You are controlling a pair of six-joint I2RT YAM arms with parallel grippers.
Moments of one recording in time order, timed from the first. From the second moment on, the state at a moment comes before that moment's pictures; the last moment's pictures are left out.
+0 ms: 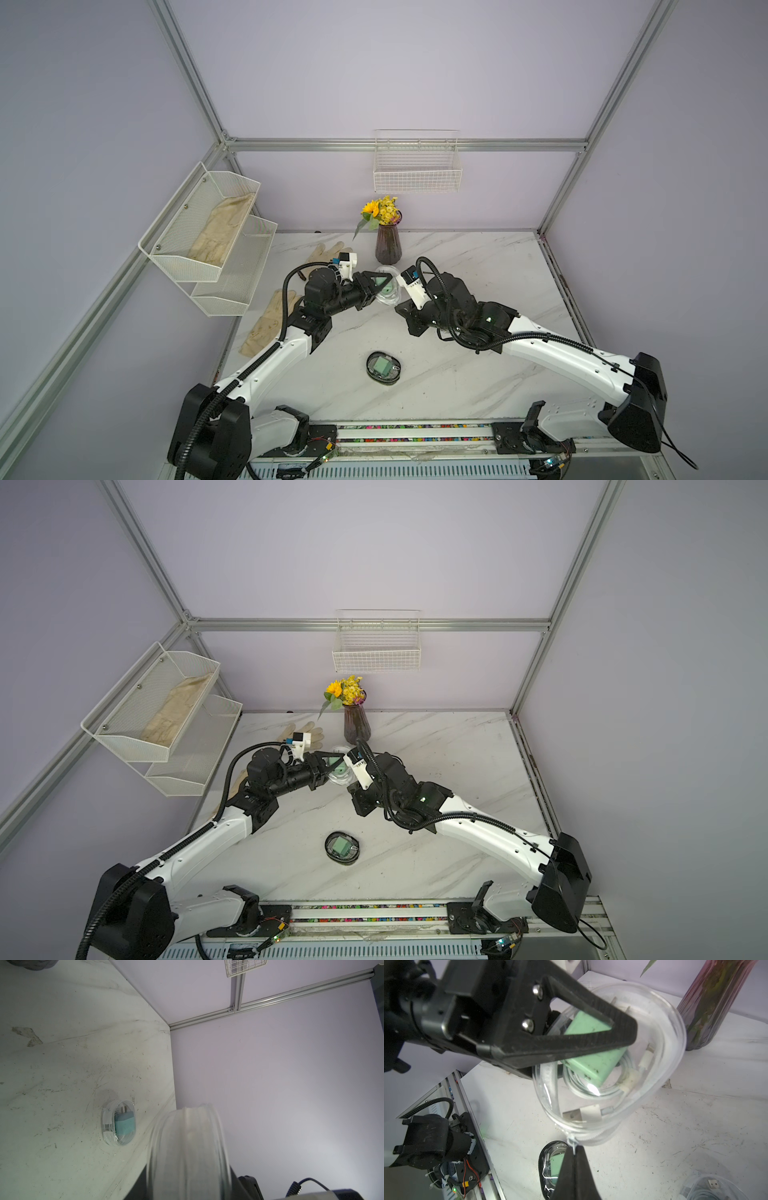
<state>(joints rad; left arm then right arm) -0.35 1.21 0.77 0.26 0.60 -1.19 0.90 1.36 1.17 -0.37 -0.05 0.22</state>
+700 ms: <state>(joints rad) -0.29 1.25 0.84 0.10 0.79 -0.98 0.90 1.47 1.31 -0.57 0.06 0.12</state>
